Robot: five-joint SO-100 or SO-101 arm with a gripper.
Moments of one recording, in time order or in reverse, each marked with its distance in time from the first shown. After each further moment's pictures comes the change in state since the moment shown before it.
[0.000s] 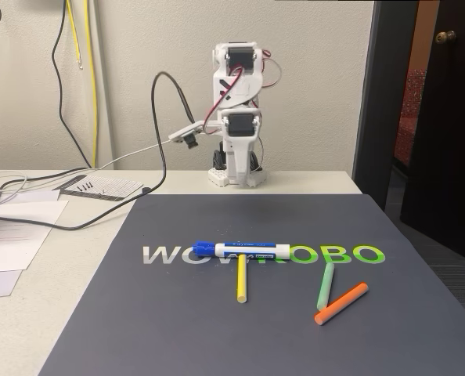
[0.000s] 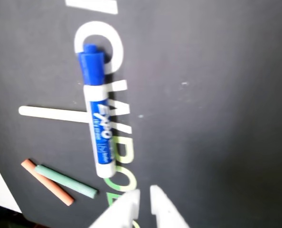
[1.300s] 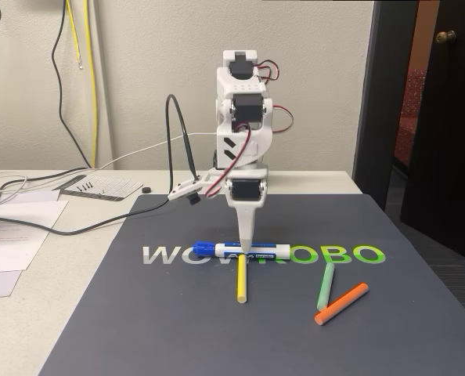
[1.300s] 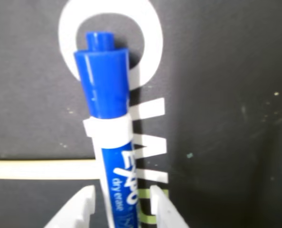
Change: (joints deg) arm -0.5 -37.1 -28.3 1.1 3.8
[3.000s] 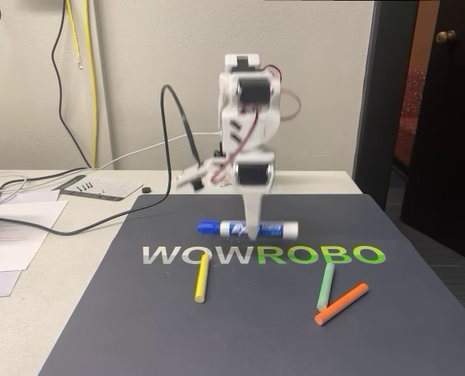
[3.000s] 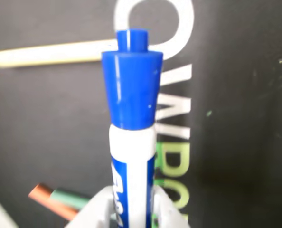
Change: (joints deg) arm -2.1 1.6 -15.5 11.0 2.1
